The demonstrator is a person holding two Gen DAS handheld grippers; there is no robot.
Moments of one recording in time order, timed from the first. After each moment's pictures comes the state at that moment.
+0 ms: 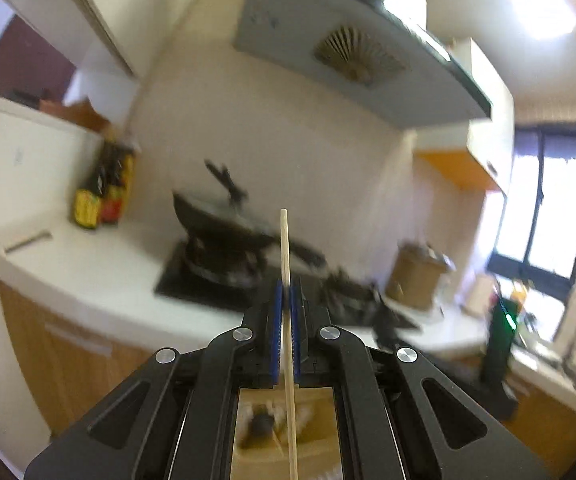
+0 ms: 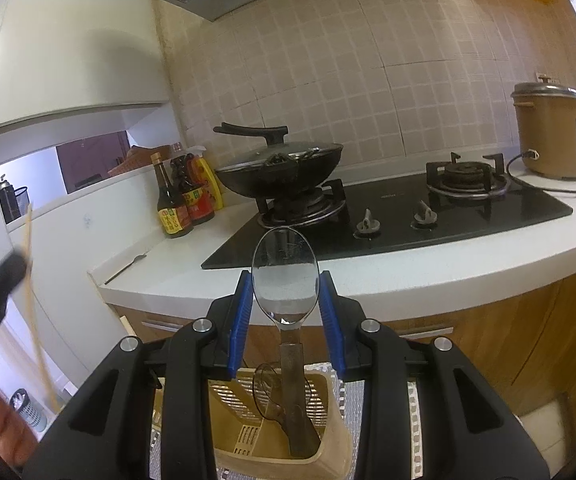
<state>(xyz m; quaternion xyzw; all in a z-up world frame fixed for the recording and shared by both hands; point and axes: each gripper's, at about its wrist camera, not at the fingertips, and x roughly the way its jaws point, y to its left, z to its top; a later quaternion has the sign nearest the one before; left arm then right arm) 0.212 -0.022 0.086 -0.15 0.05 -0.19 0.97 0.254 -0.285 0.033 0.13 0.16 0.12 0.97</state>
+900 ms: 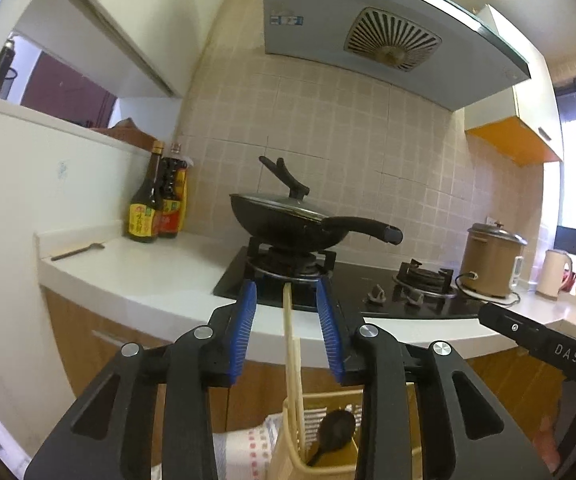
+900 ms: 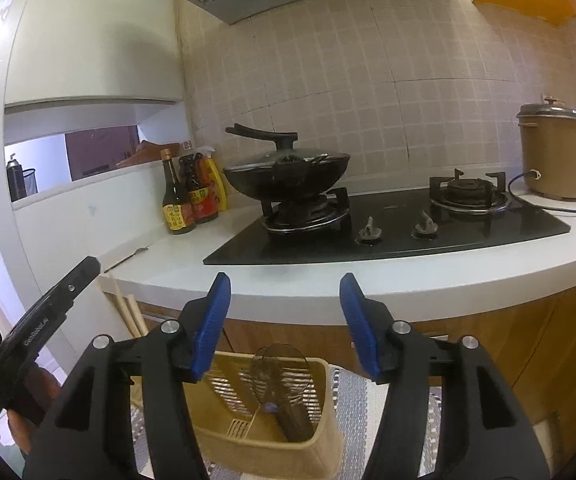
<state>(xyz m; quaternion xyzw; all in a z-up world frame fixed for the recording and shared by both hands) 0.219 -0.031 0.040 -0.09 0.05 -0.07 0.99 0.230 -0.280 0.029 0.10 0.14 0.12 0.98</state>
